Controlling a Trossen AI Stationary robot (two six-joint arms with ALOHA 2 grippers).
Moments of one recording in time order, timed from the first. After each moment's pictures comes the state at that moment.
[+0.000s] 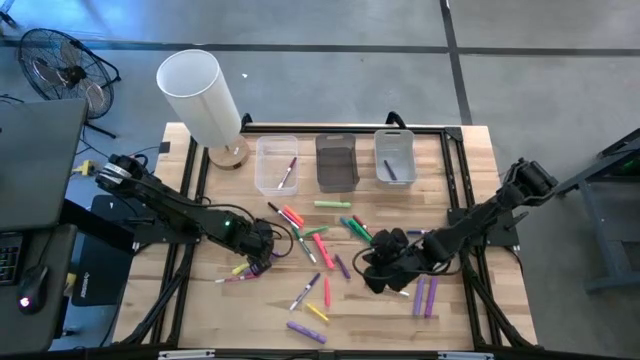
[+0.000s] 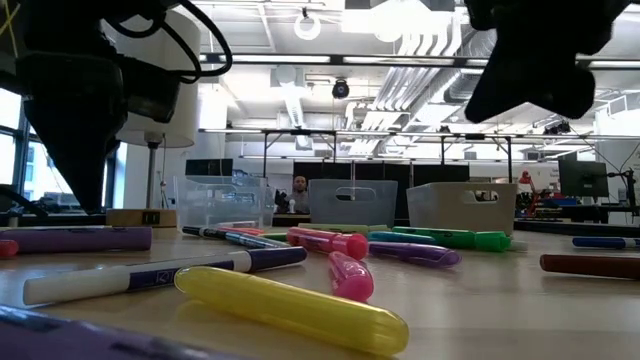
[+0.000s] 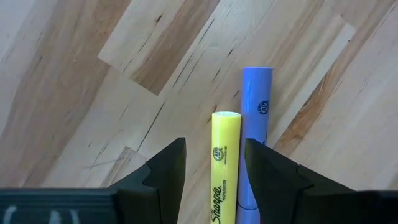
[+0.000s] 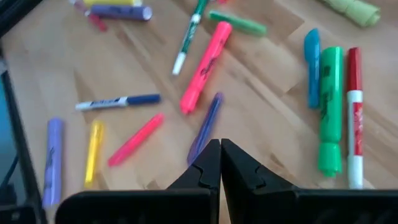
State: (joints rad) left arm -0.39 1.42 0.79 -0.67 -0.11 -0.97; right arm 0.57 1.51 0.93 -0.40 0.50 1.18
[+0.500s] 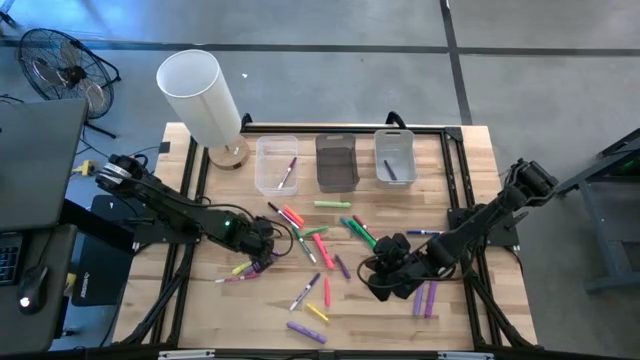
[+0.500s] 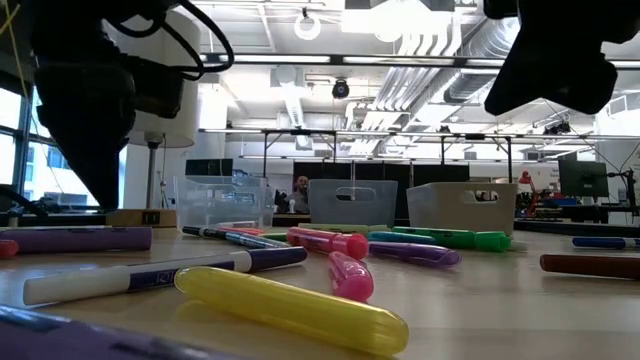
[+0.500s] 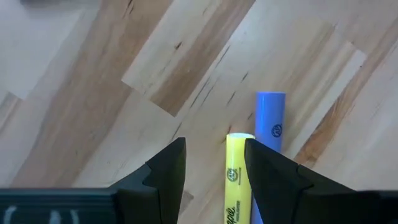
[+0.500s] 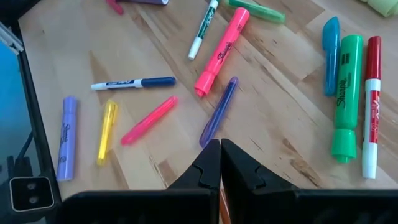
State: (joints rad) left arm -0.39 1.42 0.79 -0.67 -0.20 -0.97; right arm 0.62 1.50 0.93 -0.39 0.50 1.18
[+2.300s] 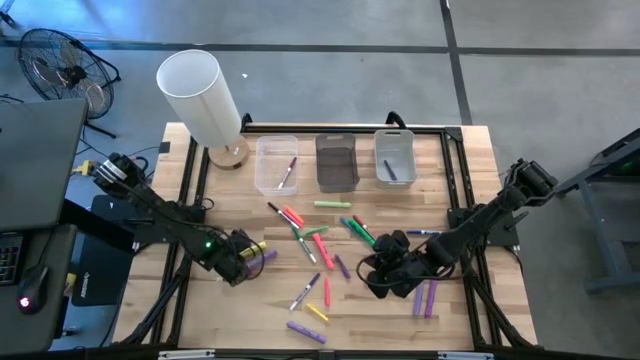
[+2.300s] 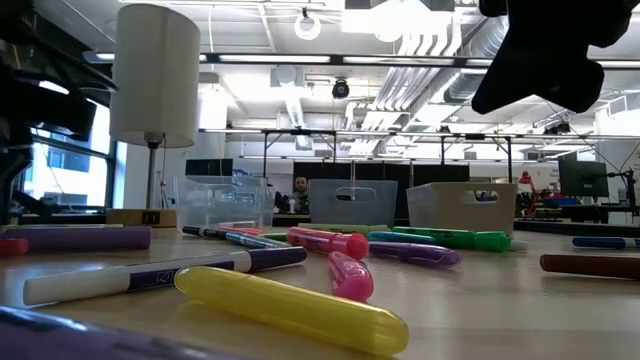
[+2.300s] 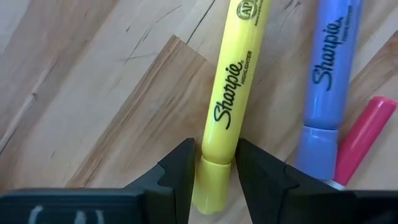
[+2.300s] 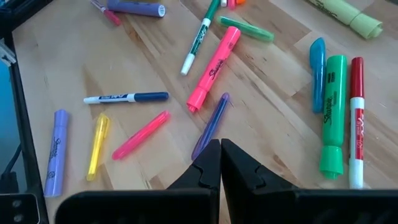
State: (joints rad) left arm -0.64 1.42 0.62 -0.68 -0.23 -1.28; right arm 0.60 1.50 0.93 -0.39 0.56 1.15
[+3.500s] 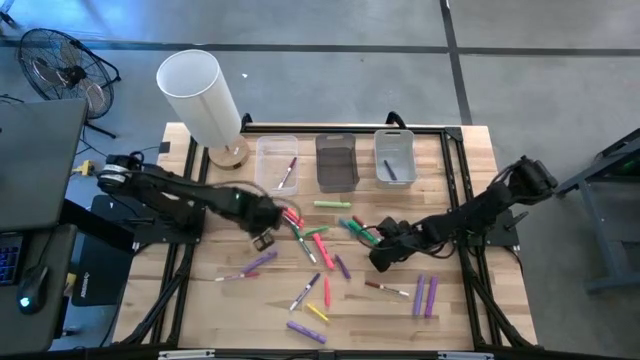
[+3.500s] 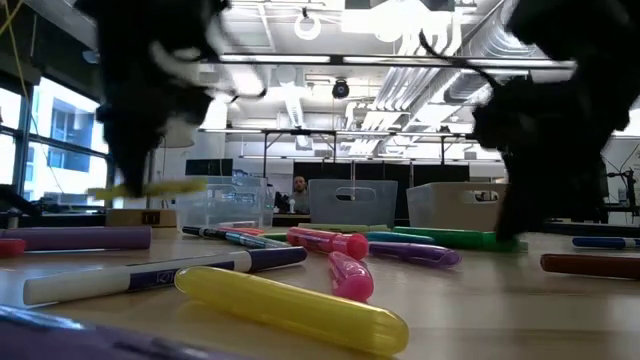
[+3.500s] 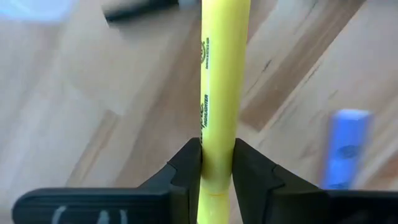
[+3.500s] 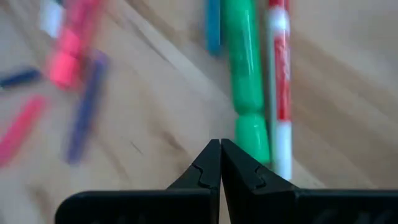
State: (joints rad) left arm -0.10 1.43 0.88 -0.86 -0.14 -0.71; right arm 0.38 1.49 0.54 -0.08 0.29 1.16
